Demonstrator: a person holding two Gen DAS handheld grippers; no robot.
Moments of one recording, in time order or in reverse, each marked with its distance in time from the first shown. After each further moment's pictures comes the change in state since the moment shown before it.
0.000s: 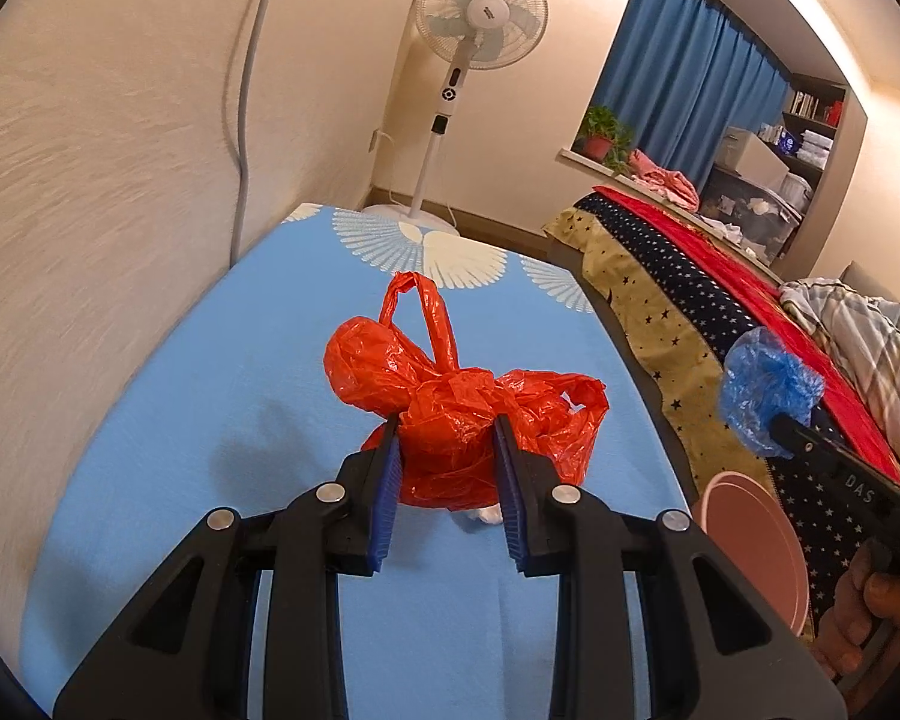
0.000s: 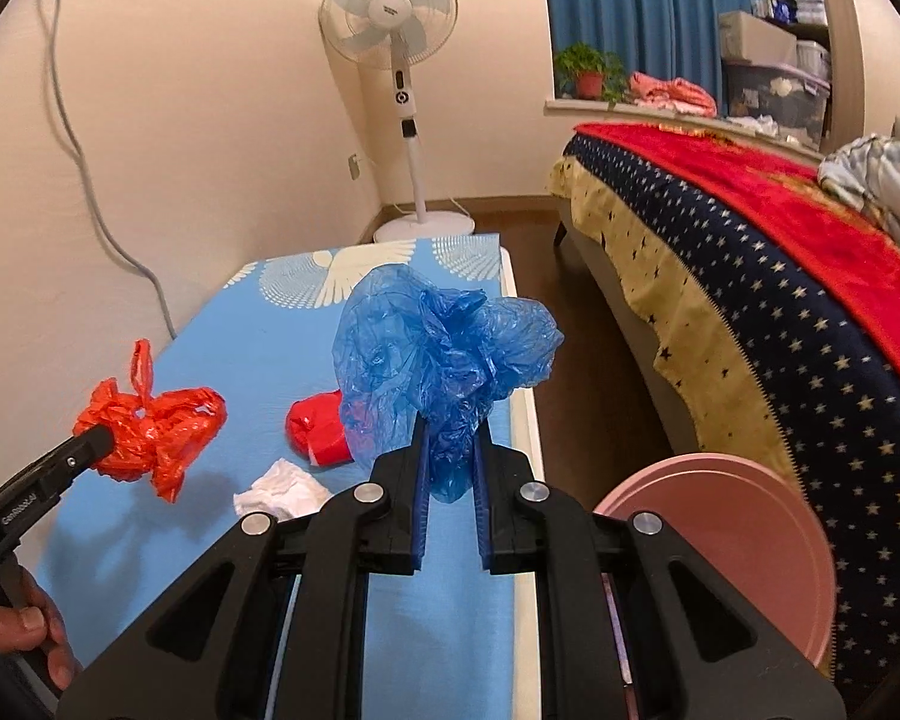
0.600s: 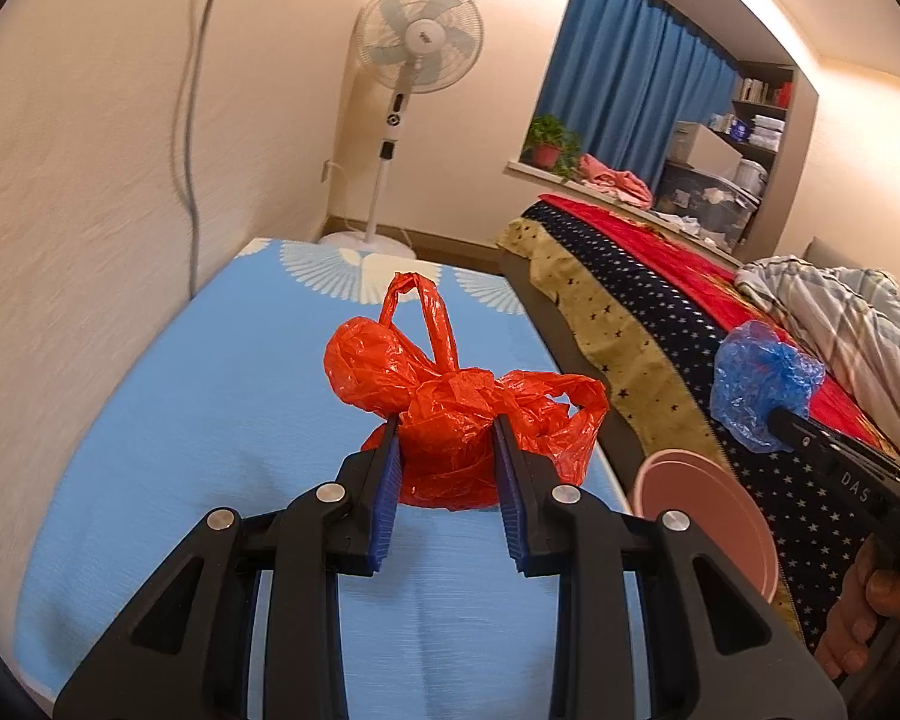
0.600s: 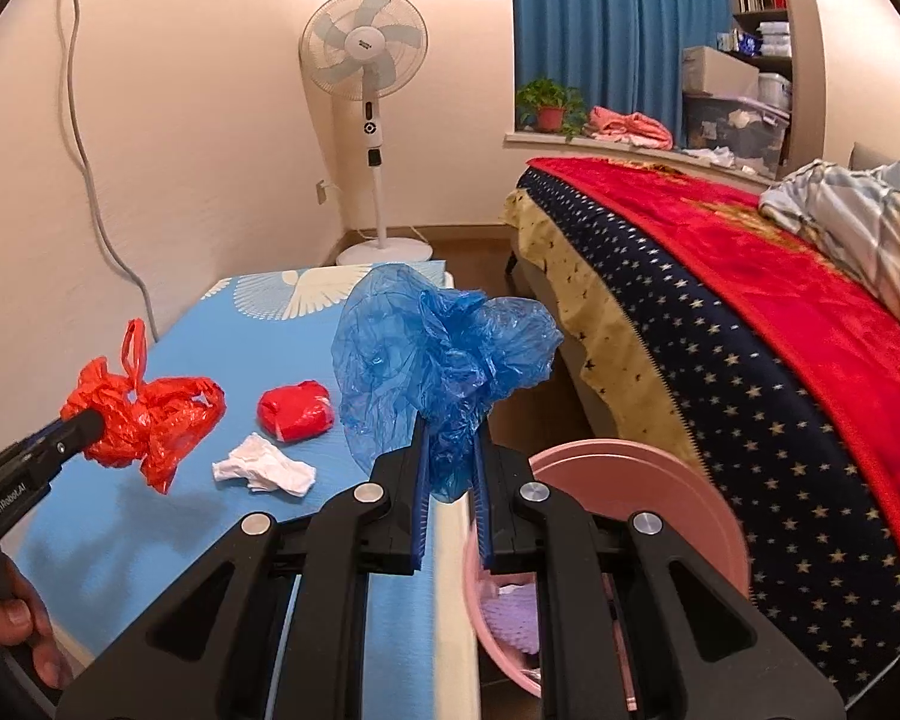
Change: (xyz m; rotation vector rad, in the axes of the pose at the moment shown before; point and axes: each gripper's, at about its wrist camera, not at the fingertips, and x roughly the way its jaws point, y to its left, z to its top) left arm -0.046 -0.053 -0.016 0.098 -0.056 -0.067; right arm -0.068 -0.025 -0.022 -0.019 -0.061 -0.111
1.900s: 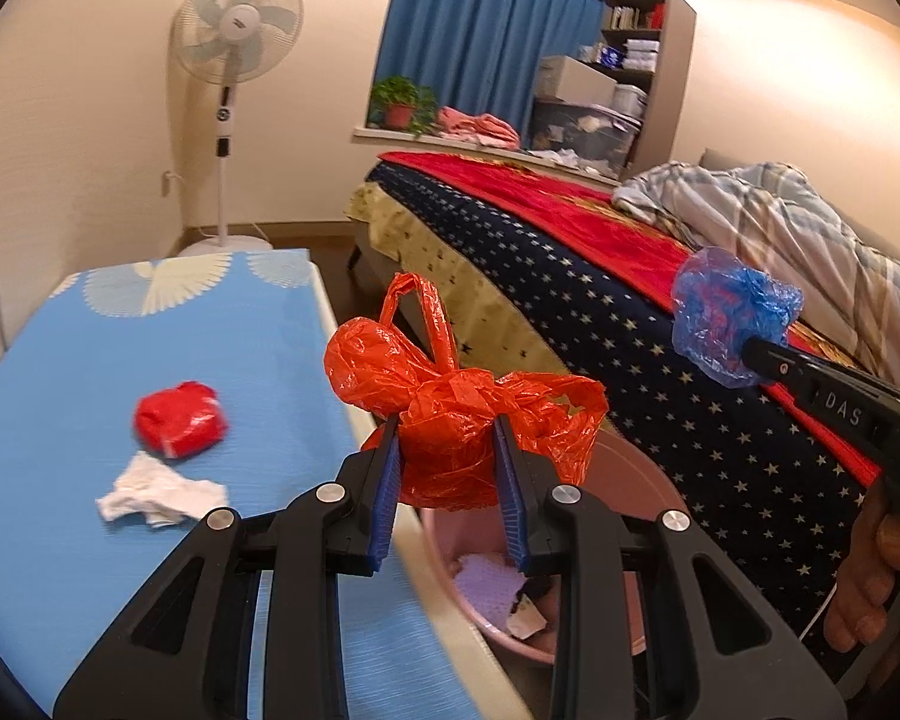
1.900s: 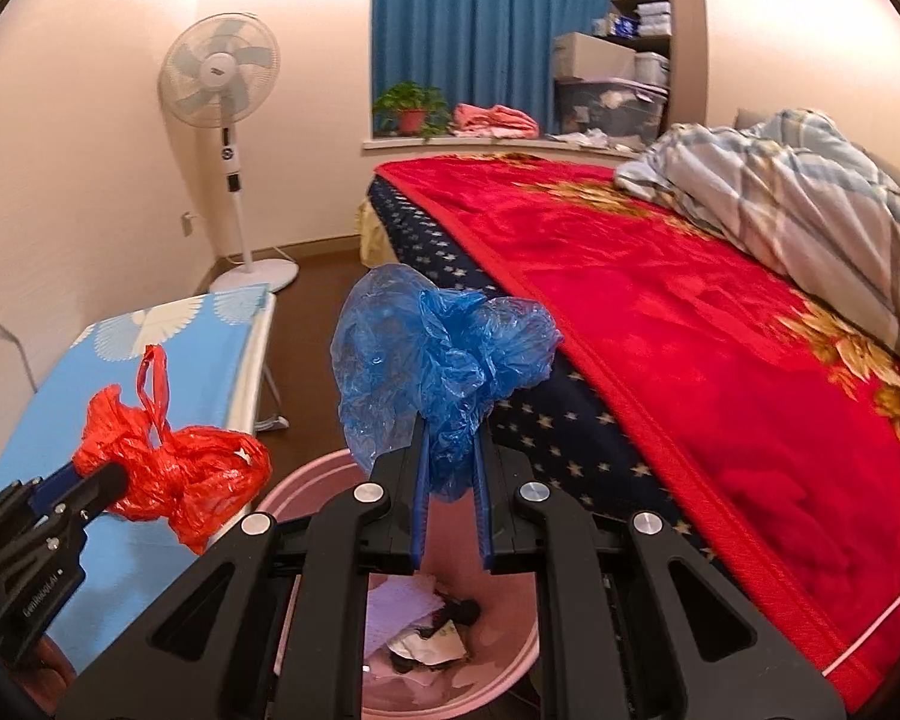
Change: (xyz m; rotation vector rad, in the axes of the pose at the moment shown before) left arm 0.065 -0.165 -0.028 0.214 0.077 -0.223; right arm -0.011 -0.144 -0.007 0.159 -0.001 -0.256
